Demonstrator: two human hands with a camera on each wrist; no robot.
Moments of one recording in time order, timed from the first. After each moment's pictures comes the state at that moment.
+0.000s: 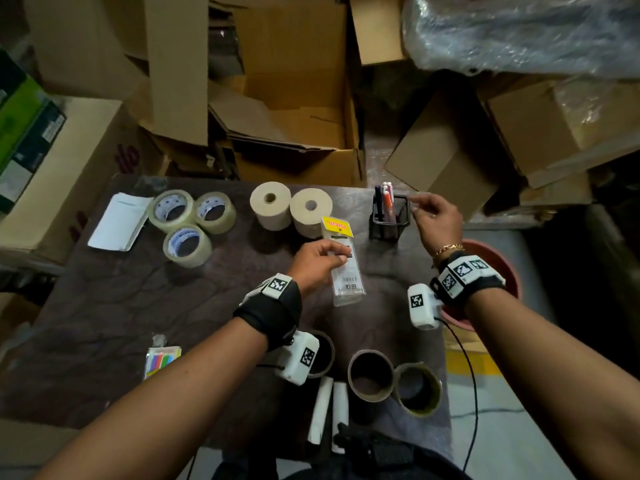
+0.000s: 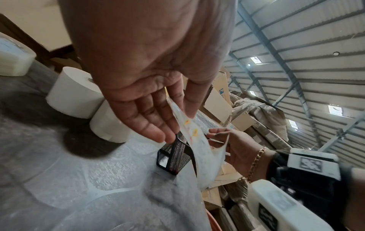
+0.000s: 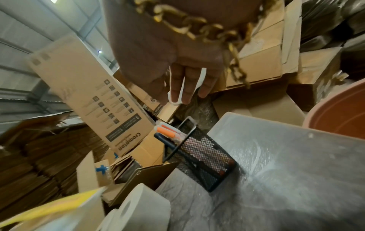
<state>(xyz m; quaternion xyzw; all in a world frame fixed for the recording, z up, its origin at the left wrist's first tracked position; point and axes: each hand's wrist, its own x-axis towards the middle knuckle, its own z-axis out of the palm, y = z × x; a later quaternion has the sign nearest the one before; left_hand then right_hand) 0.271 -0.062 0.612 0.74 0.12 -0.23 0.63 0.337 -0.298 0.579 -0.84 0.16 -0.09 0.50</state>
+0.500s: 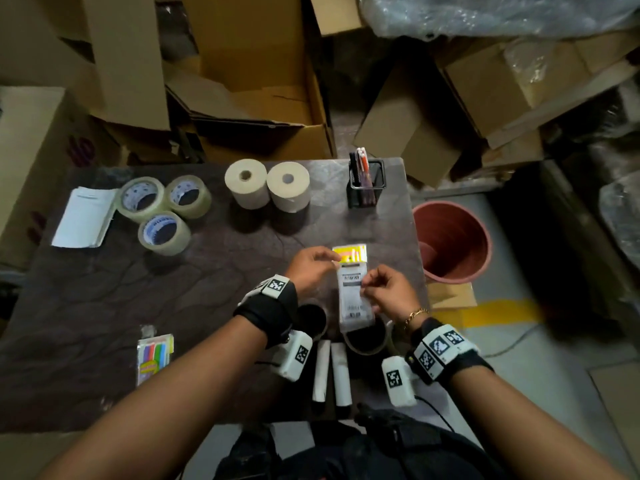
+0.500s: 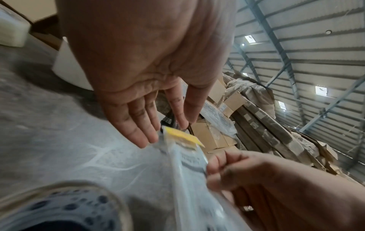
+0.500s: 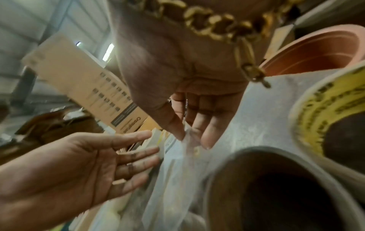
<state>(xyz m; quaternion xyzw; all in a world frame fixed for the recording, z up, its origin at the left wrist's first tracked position) 0.221 -0.062 0.564 0.75 0.09 -0.28 0.59 0.158 -0.236 0.535 -0.78 0.23 0.15 0.57</state>
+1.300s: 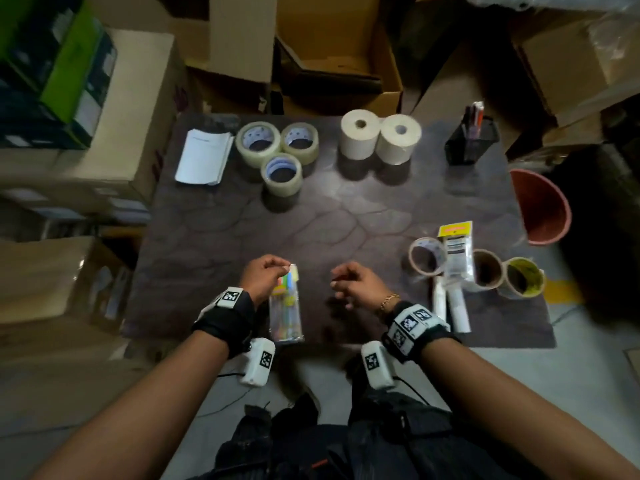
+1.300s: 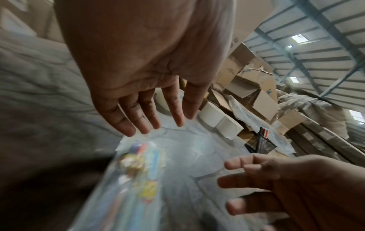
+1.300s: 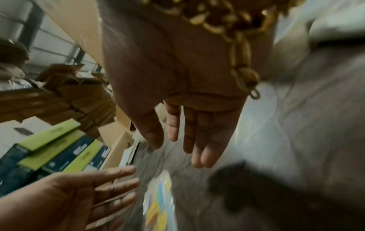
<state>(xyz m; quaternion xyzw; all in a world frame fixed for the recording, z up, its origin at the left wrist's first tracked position) 0.112 0.289 0.519 0.76 0.21 -0.23 0.57 0.083 0.072 0.518 -0.75 0.17 0.31 0.57</state>
